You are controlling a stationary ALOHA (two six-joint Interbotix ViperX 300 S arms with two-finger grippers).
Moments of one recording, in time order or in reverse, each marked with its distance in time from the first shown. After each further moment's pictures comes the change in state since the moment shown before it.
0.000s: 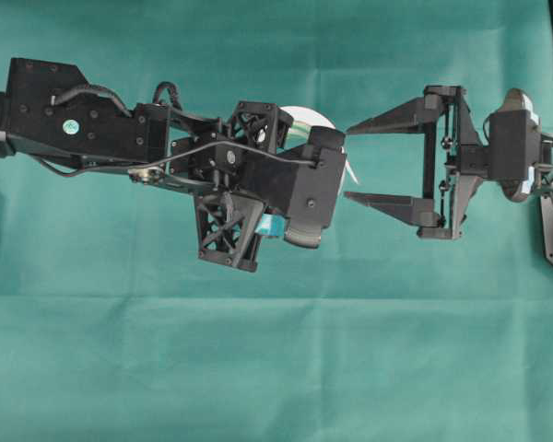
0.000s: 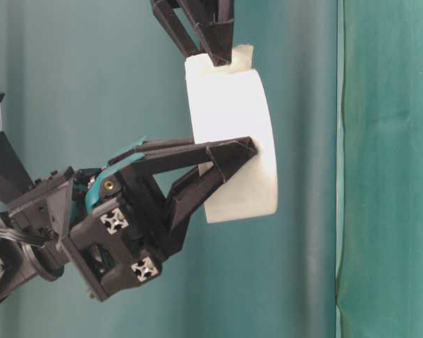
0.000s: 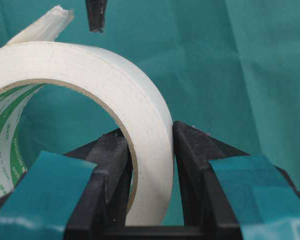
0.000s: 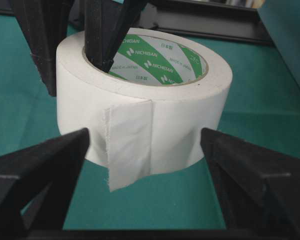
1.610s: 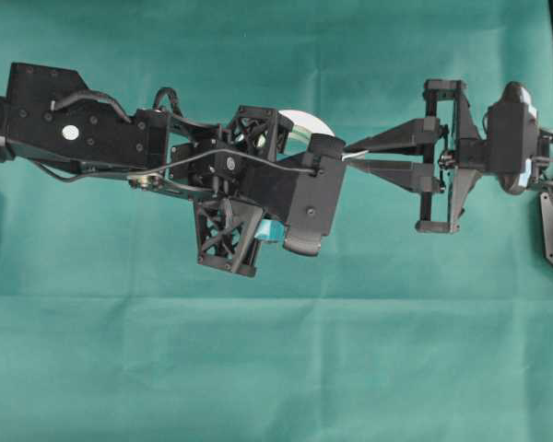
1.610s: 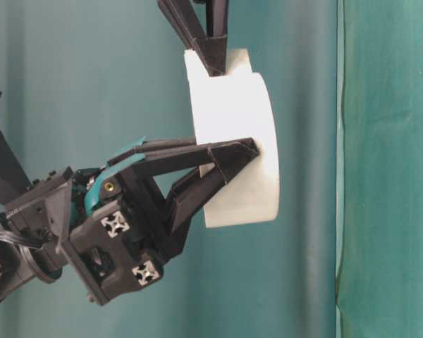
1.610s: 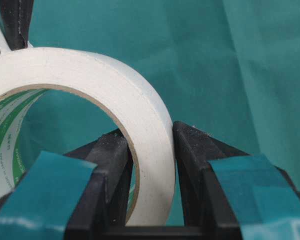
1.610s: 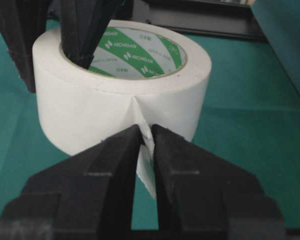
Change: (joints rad) left arm -0.012 0.002 0.000 0.002 0.002 -0.002; right arm -0.028 0.011 0.002 -0.005 -0.002 -0.002
